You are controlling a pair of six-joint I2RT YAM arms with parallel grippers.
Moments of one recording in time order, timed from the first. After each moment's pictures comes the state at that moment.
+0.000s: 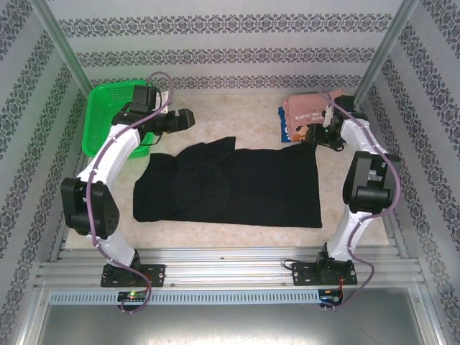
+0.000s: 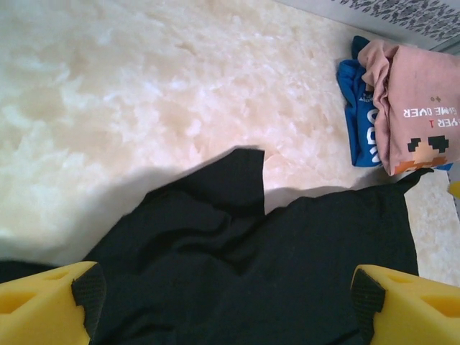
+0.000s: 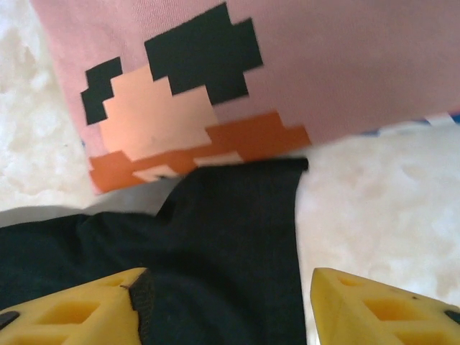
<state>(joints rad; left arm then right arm) -0.13 1.71 1.56 -0.63 0.38 -0.34 -0.16 1.94 1.54 -0.75 -0.23 0.10</state>
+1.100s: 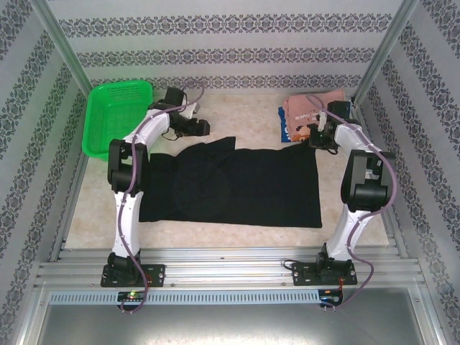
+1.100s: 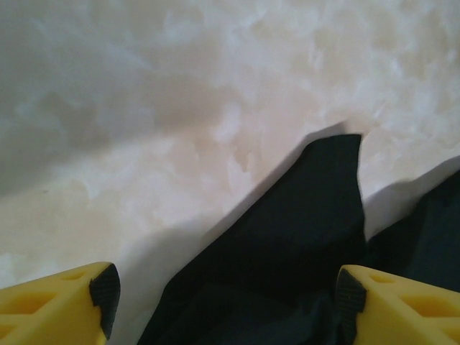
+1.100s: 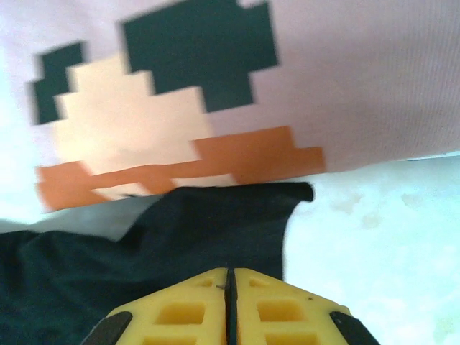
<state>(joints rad) -0.16 2.32 2.00 -0.79 0.44 -0.11 -0.12 1.92 1.44 -0.61 -0.15 0.05</state>
